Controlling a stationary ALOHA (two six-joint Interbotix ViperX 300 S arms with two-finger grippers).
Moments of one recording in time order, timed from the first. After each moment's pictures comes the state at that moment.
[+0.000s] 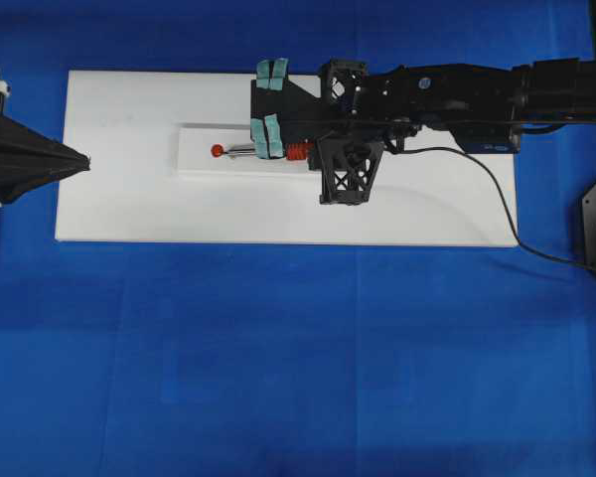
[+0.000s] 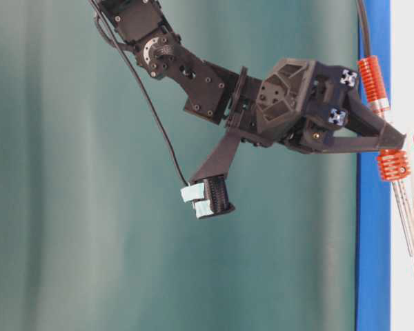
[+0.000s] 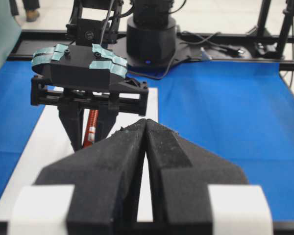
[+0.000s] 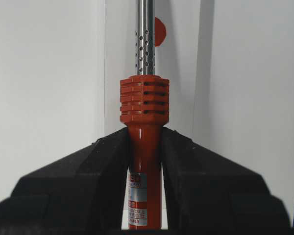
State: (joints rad) left arm 0.00 -0.98 1.22 0.00 -0.29 0.00; right arm -0.19 0.18 0.33 -0.03 0.59 -0.02
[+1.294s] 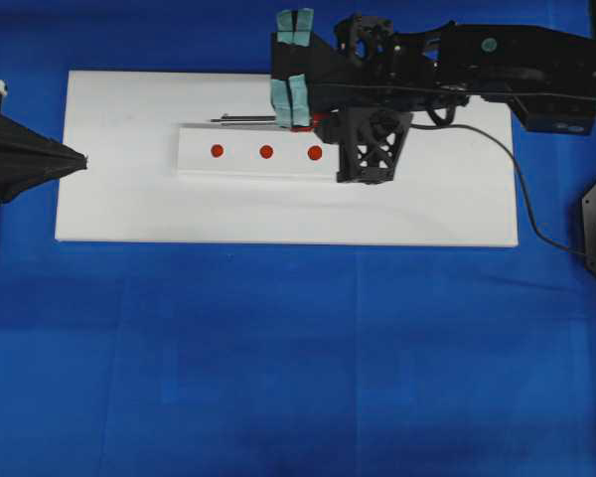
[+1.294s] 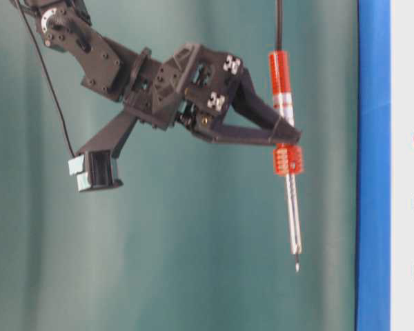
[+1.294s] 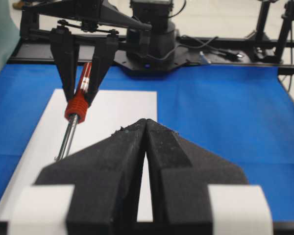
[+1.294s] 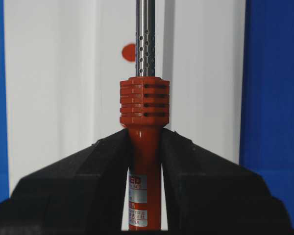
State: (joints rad) left arm 0.00 -0.99 1.22 0.00 -0.29 -0.01; right arm -0.19 -0.02 0.29 -0.06 0.75 -0.02
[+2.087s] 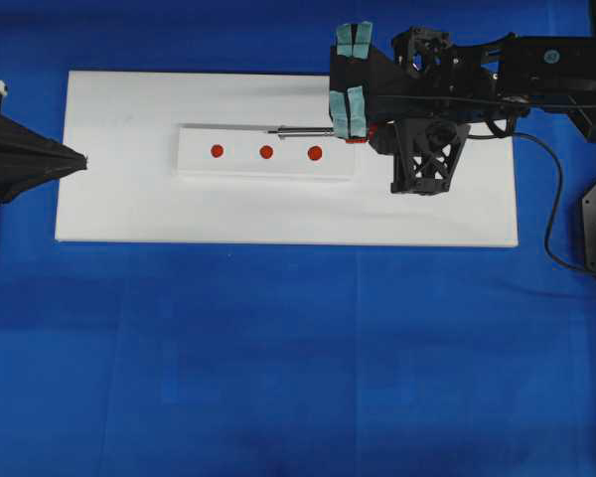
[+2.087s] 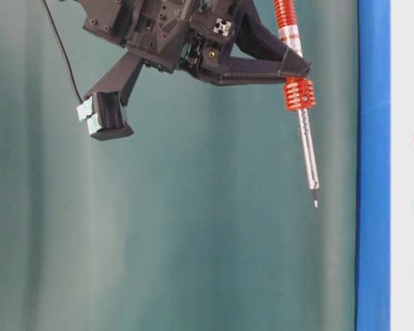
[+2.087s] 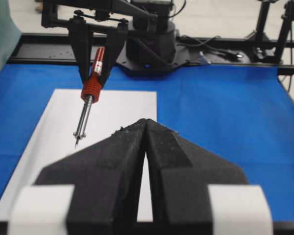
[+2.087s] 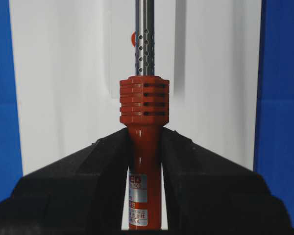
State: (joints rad) left arm 0.00 -0.99 1.22 0.00 -0.29 -0.01; right arm -0.19 -0.15 0.44 -0.06 0.78 0.00
